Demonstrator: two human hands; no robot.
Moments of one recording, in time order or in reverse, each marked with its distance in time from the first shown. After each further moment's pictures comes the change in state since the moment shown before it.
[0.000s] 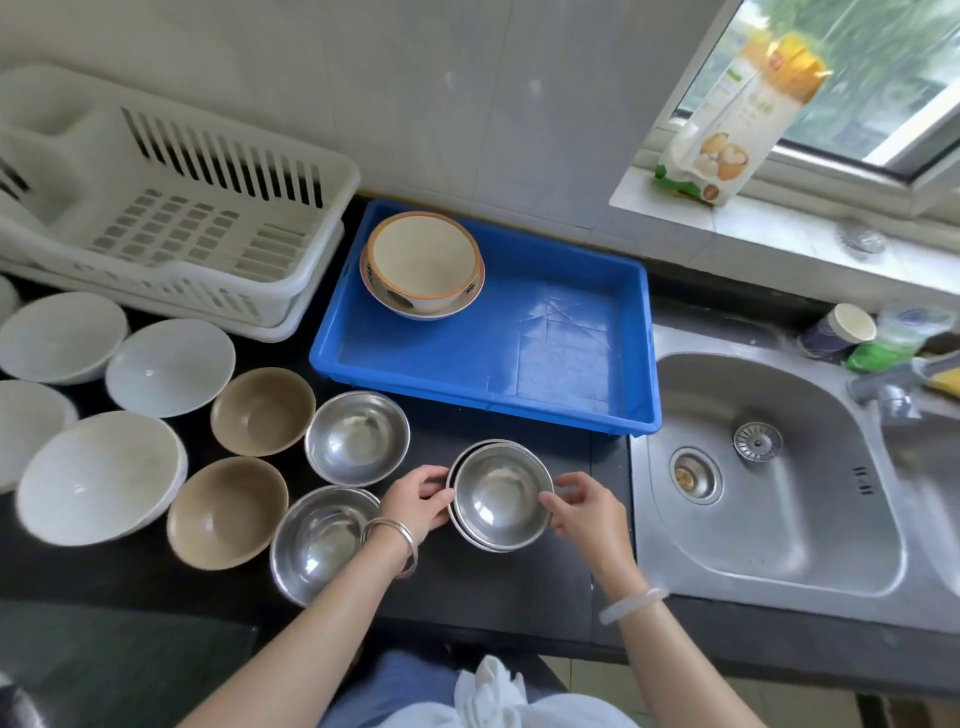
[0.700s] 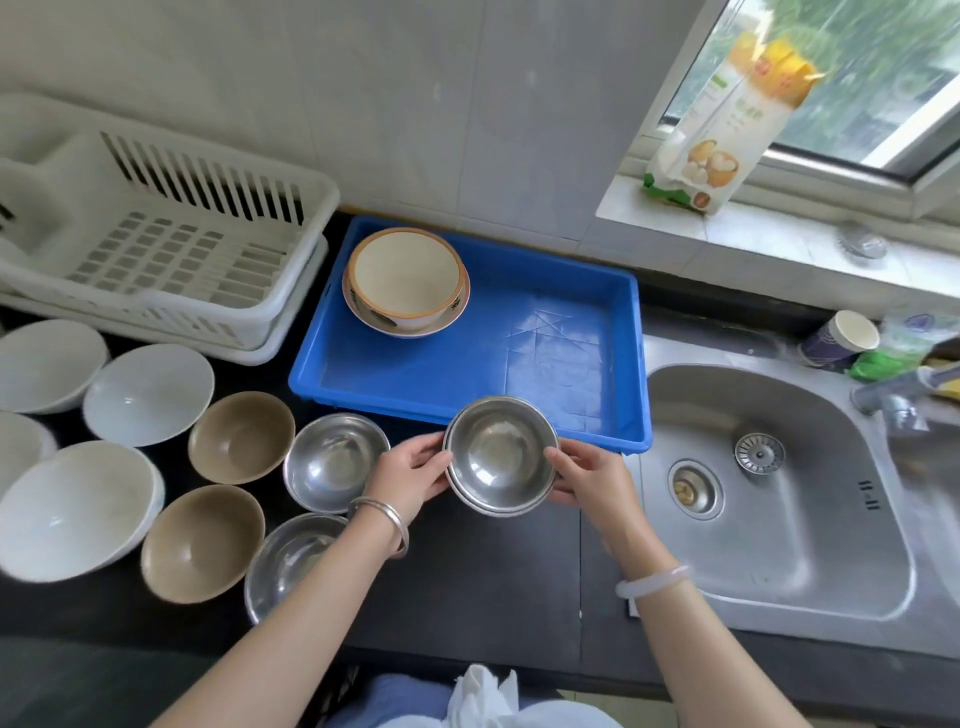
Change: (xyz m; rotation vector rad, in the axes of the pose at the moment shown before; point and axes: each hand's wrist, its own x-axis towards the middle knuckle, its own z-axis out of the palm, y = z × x) left_hand 0.000 0.068 0.020 -0.157 0.032 0.100; right_hand 0.036 -0.045 -0.030 0.410 -0.174 -0.054
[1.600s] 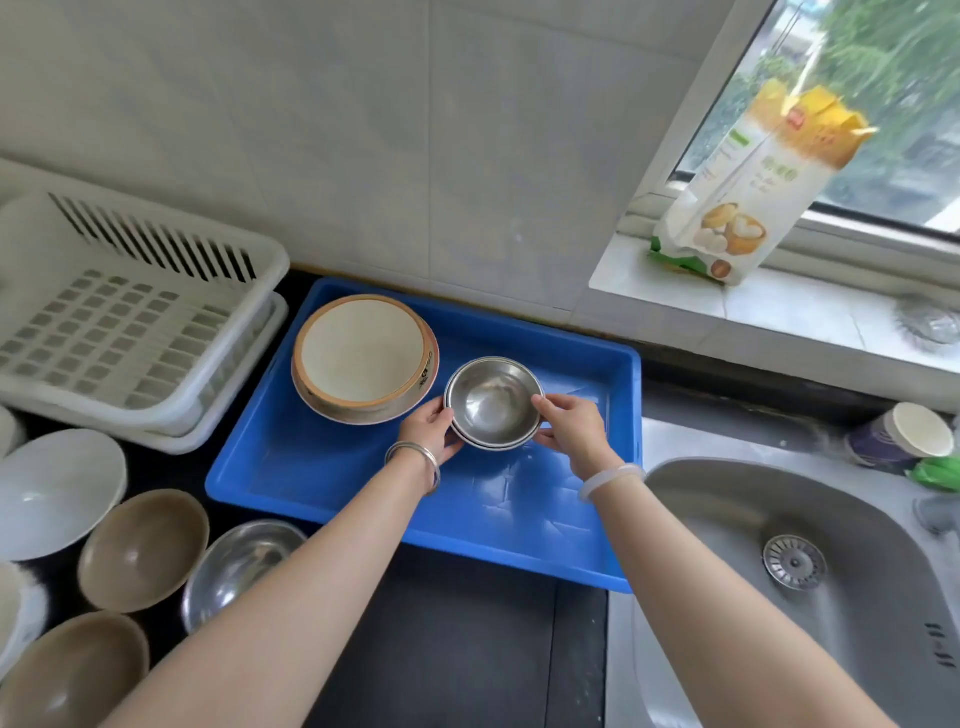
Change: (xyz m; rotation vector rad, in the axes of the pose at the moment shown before) left_hand 0.175 0.061 0.097 -0.175 0.137 -0.096; right_hand 0.215 -0.080 -0.010 -0.032 -0.019 0.055
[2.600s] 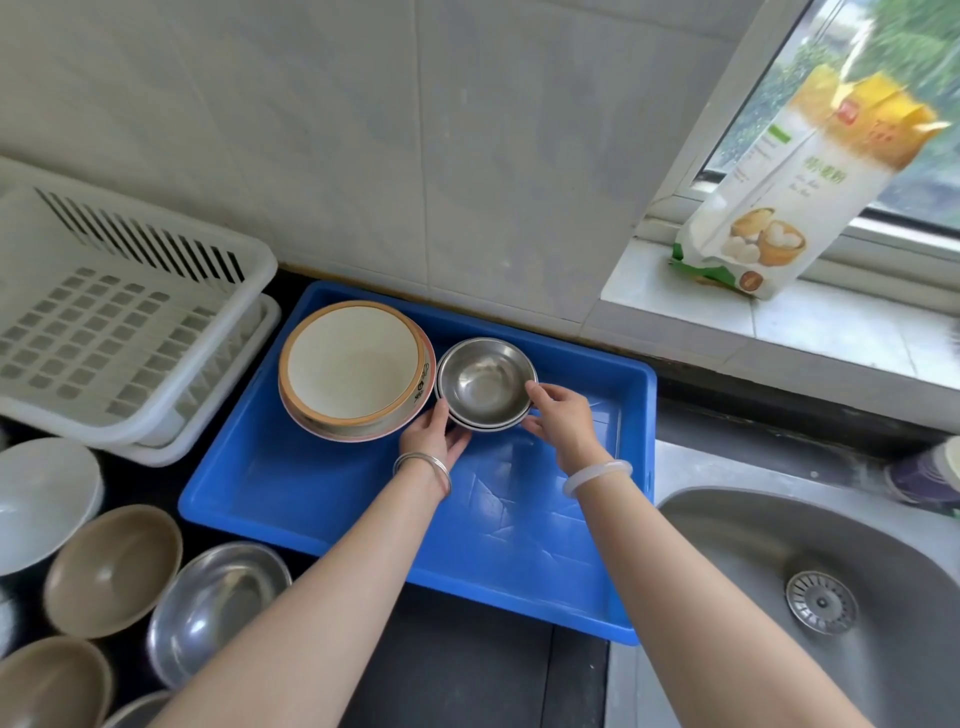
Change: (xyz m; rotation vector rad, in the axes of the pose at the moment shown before) left_hand 0.030 -0.004 0.021 -0.389 0.120 -0.004; right_hand 0.044 -0.010 0.018 0.085 -0.033 -0.006
